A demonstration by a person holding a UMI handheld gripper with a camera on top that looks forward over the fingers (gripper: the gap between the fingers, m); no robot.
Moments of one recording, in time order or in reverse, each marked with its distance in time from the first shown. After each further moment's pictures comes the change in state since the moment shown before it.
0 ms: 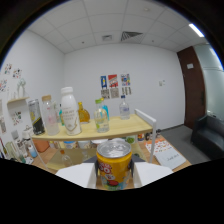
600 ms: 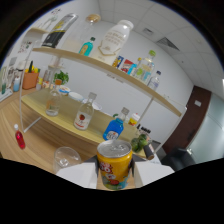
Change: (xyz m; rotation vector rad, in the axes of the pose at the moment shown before) arm 0.002 0.134 0.049 -0.164 0.163 -0.558
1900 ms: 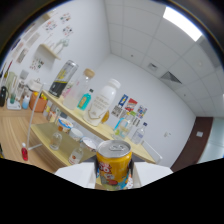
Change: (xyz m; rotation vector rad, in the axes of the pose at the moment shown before) arm 0.051 -0.124 -0.059 0.404 -0.054 -0.104
